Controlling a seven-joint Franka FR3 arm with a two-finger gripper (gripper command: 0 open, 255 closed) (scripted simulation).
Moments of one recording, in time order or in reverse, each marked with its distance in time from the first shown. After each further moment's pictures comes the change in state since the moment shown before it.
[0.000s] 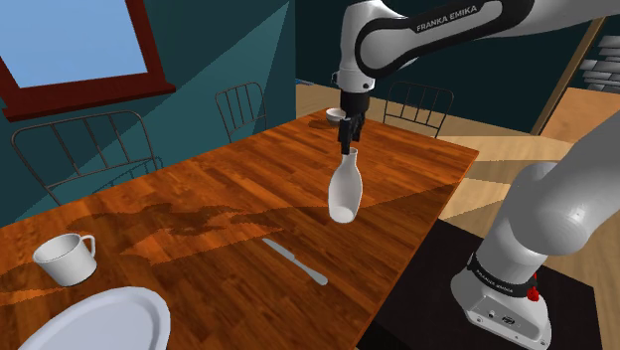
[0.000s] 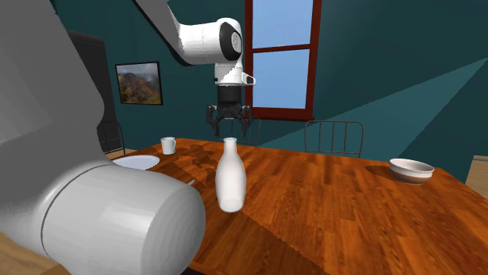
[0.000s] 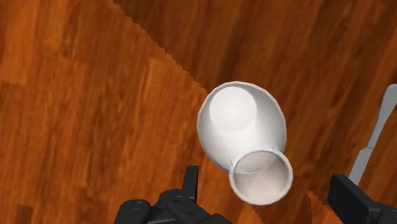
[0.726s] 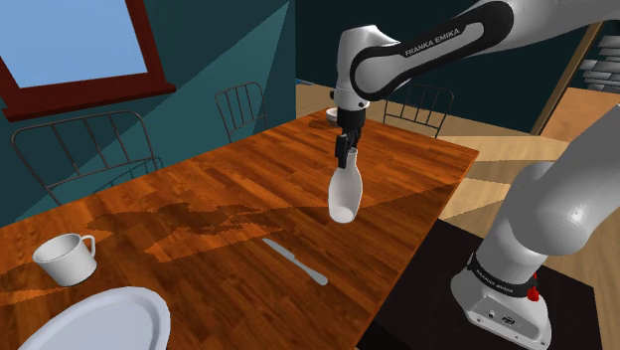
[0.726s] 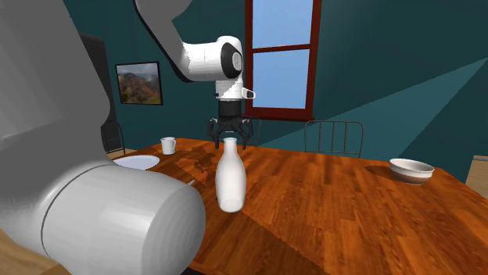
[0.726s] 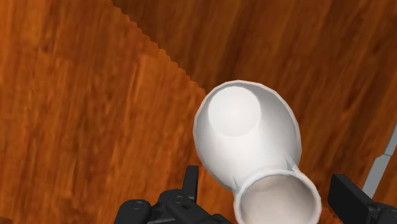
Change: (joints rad) arm 0.001 0.047 0.001 -0.072 0.003 0.119 0.000
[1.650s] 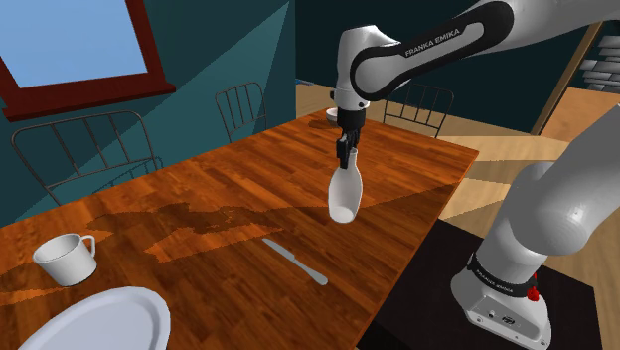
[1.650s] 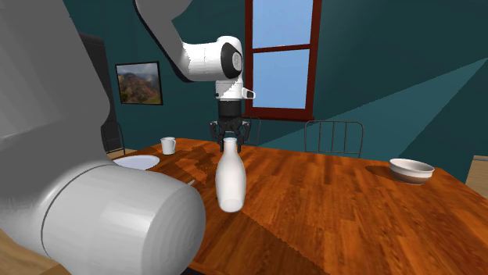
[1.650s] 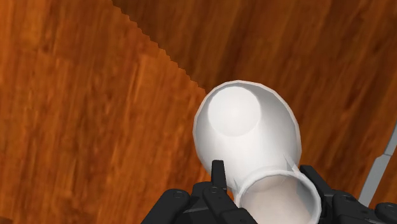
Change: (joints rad) arm 0.000 0.000 0.000 -0.001 0.000 0.001 0.000
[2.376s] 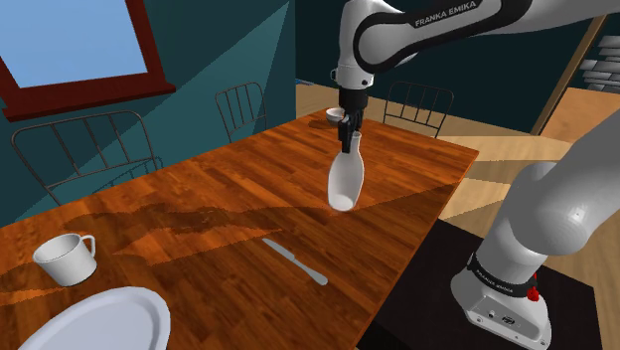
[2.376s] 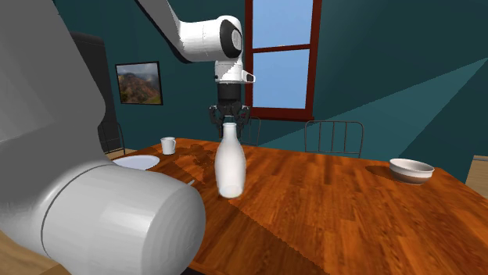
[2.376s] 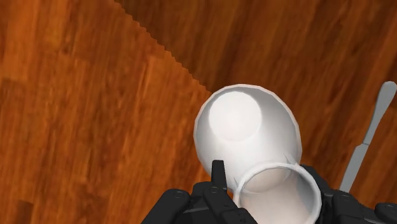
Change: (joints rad) arm 0.000 -0.038 -0.001 0.101 0.001 -0.139 -0.001
